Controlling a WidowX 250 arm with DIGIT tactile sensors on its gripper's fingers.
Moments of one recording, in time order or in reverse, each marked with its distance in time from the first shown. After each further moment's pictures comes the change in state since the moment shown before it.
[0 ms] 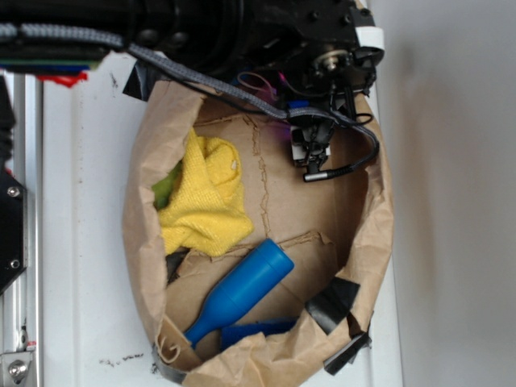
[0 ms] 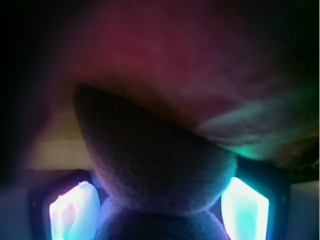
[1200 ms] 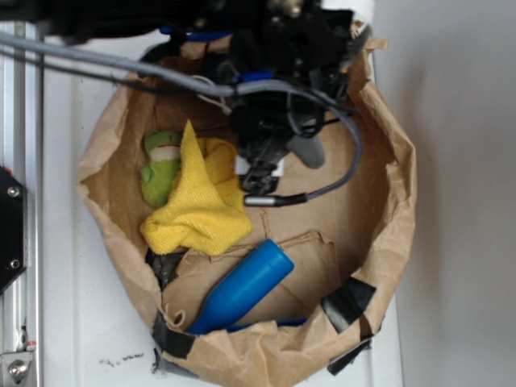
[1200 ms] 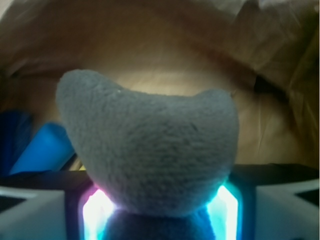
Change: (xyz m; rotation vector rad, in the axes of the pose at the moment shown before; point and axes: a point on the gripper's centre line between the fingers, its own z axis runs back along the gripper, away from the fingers) arm -0.041 -0.042 0.100 -0.170 0.067 -0.180
